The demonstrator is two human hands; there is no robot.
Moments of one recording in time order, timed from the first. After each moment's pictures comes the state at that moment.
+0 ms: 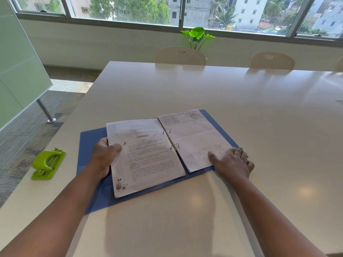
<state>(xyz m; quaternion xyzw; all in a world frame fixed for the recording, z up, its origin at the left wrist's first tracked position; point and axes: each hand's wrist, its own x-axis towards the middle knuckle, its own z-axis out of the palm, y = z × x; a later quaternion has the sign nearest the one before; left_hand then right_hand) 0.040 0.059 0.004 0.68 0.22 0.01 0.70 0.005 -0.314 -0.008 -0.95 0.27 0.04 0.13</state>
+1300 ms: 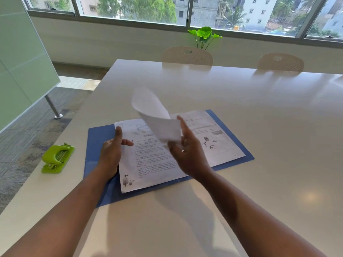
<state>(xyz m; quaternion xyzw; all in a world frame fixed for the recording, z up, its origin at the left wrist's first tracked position) 0.030 0.056 -0.002 0.72 0.19 0.04 0.67 -0.008 -0.185 0.044 -0.83 -0.13 -0.10 0.52</state>
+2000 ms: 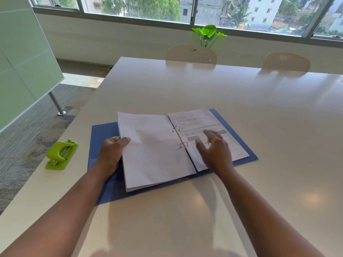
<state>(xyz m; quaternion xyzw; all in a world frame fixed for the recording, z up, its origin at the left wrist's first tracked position) 0.028 0.067 -0.005 0.65 0.18 0.03 0.74 0.016 -0.243 0.019 -0.94 0.02 -0.12 0.32</state>
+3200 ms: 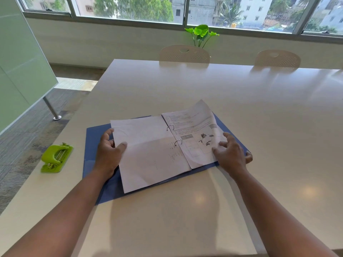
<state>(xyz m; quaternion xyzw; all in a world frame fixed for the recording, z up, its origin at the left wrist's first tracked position) 0.026 0.062 -0.017 0.73 0.14 0.10 0.66 0.010 -0.307 -0.003 -0.92 0.21 -0.10 0.31</state>
